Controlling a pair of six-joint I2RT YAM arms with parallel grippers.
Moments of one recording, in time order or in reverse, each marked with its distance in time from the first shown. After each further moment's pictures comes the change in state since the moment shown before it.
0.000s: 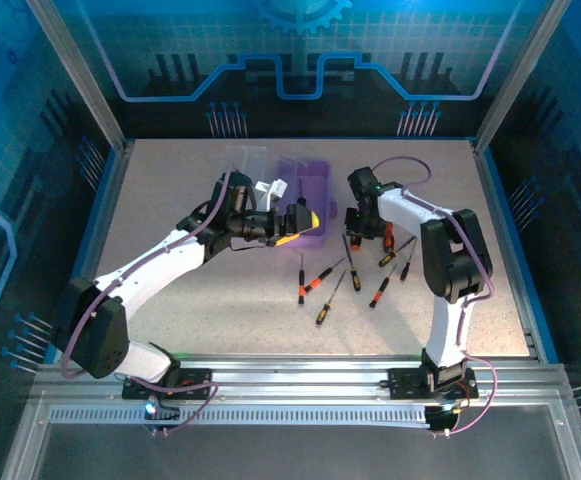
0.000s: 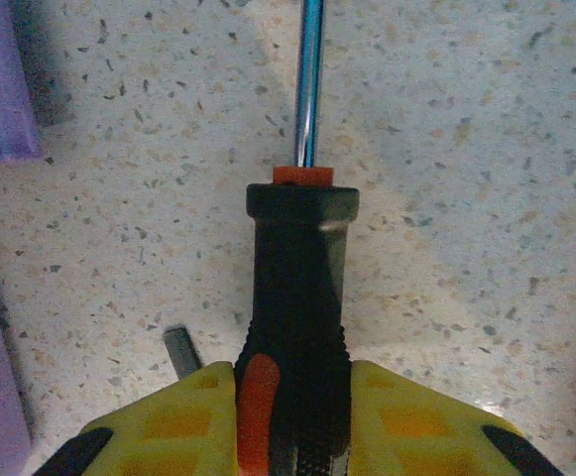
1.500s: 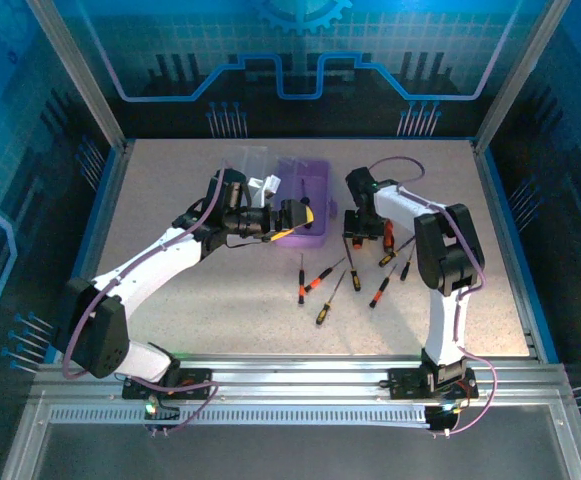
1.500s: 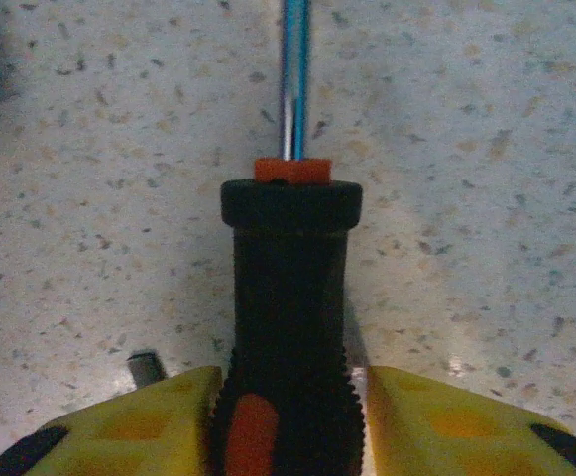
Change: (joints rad) left arm 0.040 -0.002 0.005 -0.015 -0.023 0.018; right arm -0.005 0.083 0.070 -0.058 -0.002 -0.076
